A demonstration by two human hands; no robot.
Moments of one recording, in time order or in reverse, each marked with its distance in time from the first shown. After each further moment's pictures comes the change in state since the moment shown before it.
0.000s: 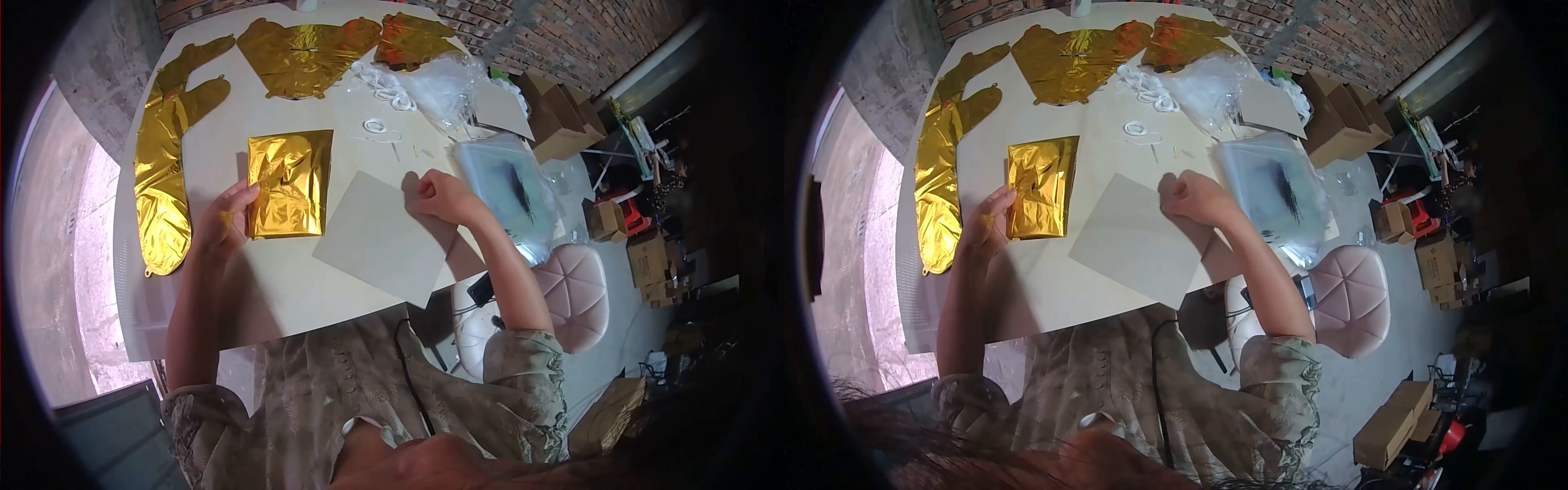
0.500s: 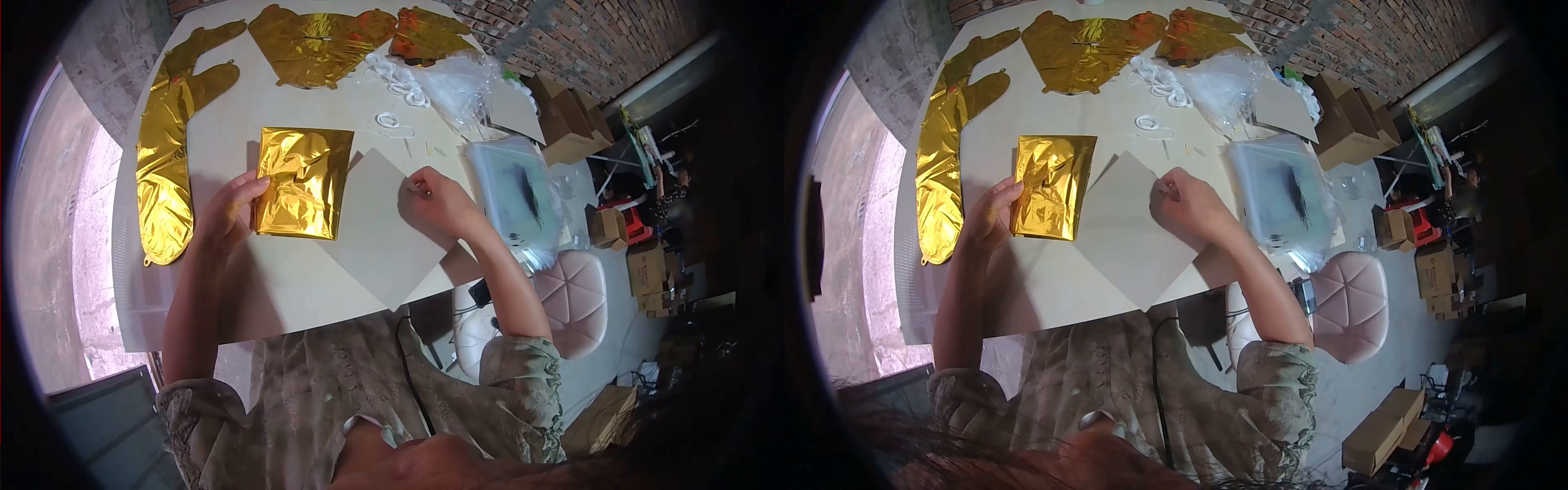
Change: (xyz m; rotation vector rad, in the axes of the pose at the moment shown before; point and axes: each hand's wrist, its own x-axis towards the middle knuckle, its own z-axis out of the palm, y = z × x) left_hand -0.007 0.005 0.012 0.062 0.014 -0.001; right_hand -0.005 -0.021 0.023 0.101 0.129 -0.167
